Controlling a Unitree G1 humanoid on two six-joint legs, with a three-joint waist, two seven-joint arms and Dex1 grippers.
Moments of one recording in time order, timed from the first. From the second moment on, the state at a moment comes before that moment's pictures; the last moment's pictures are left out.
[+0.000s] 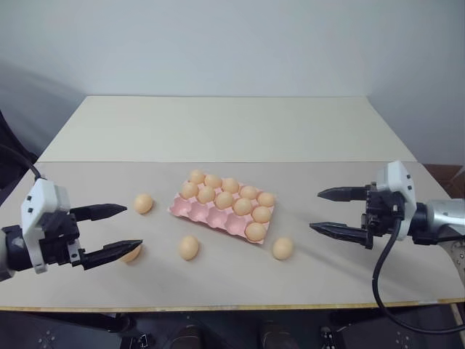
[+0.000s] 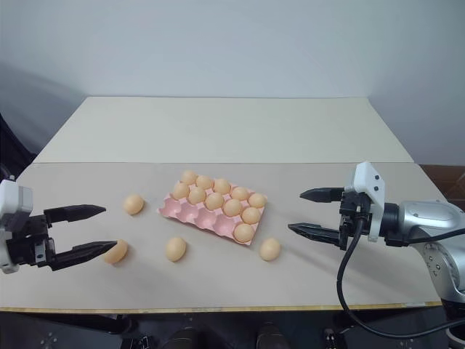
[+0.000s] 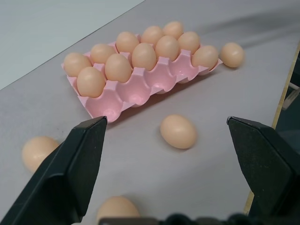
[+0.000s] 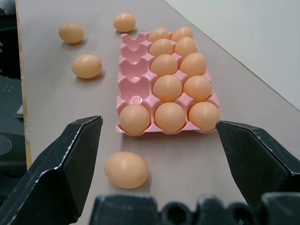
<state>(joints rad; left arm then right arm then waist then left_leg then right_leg) 0.19 1.01 0.70 -0.51 -0.79 0.70 -1.12 -0.23 -0.95 -0.25 -0.35 0.69 0.59 1.11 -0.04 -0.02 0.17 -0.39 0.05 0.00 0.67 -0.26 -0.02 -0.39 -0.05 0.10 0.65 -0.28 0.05</state>
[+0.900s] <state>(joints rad) 0.07 1.07 0.59 -0.41 -0.80 0.66 -1.24 -0.30 -1.03 -0.21 -0.32 0.63 0.58 1.15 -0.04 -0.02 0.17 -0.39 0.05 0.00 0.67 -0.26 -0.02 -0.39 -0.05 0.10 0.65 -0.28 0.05</state>
